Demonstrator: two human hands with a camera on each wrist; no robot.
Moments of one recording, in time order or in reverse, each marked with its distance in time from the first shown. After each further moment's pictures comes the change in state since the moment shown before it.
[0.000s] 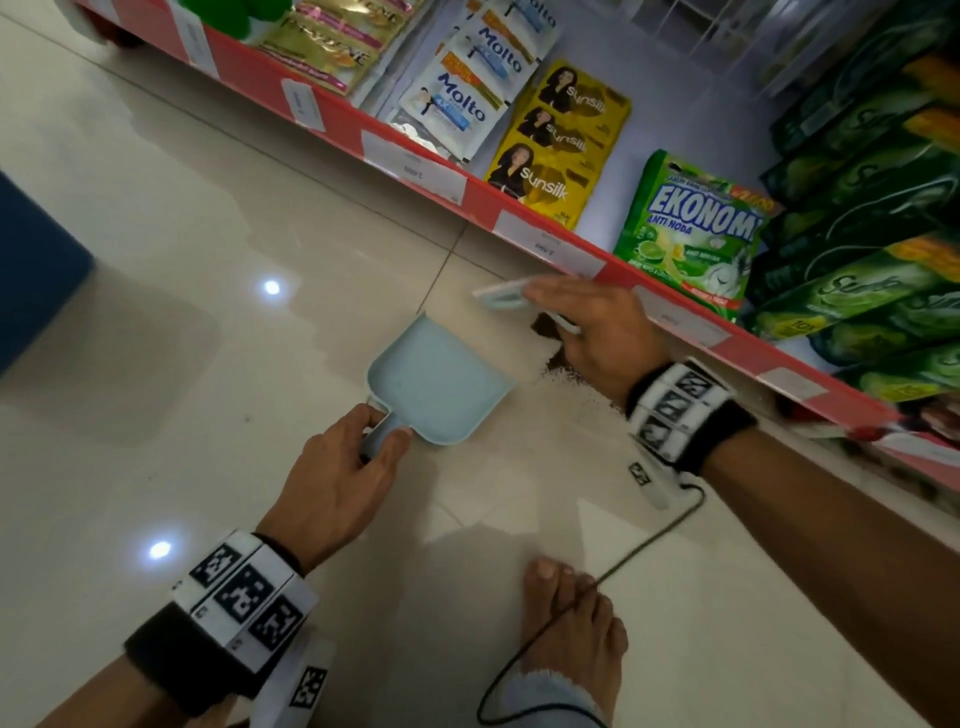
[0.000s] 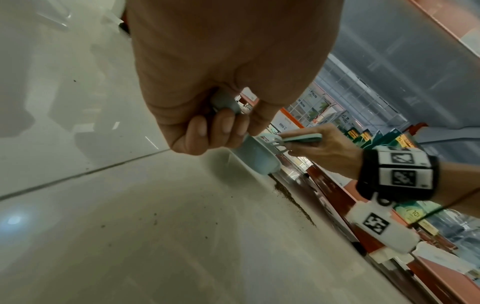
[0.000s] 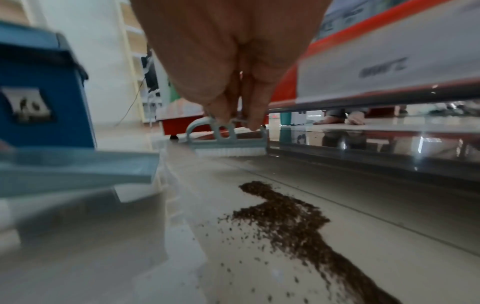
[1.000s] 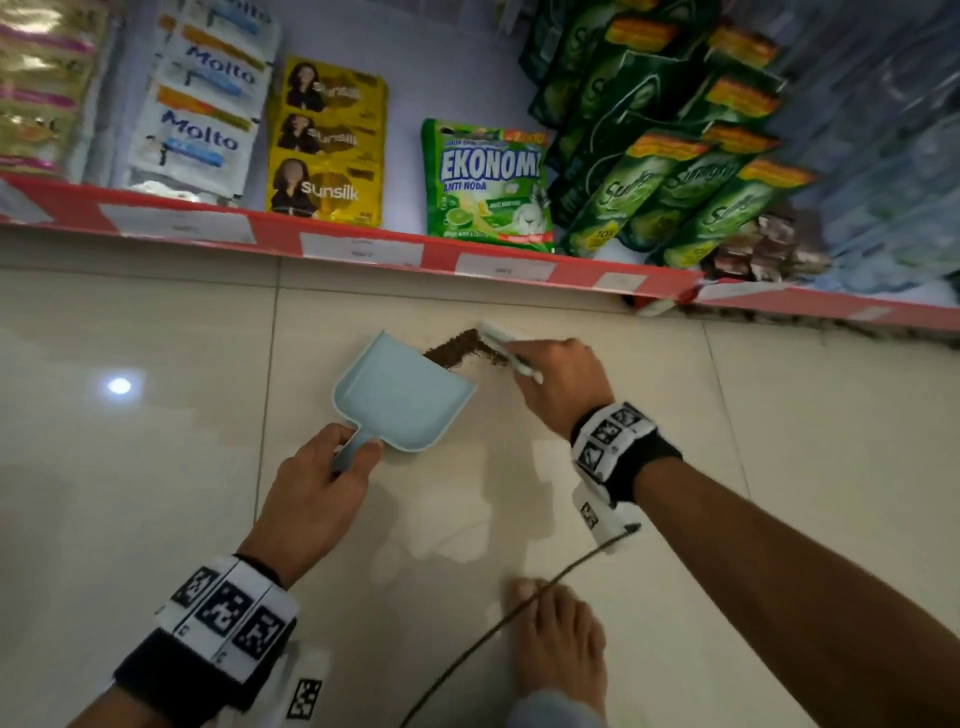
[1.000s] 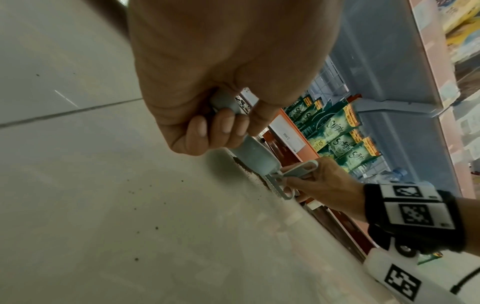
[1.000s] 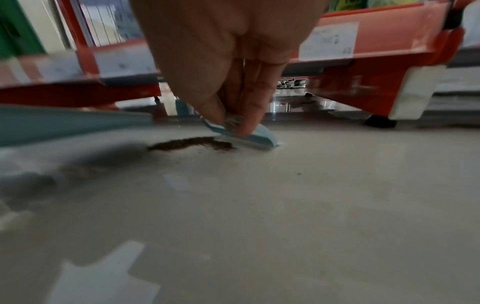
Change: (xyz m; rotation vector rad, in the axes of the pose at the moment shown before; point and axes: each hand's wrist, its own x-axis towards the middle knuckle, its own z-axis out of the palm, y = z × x) left_hand 0.033 0.041 0.018 -0.009 -0.374 0.083; right_hand -0.117 -0.005 0.002 -0.252 -0.002 0.747
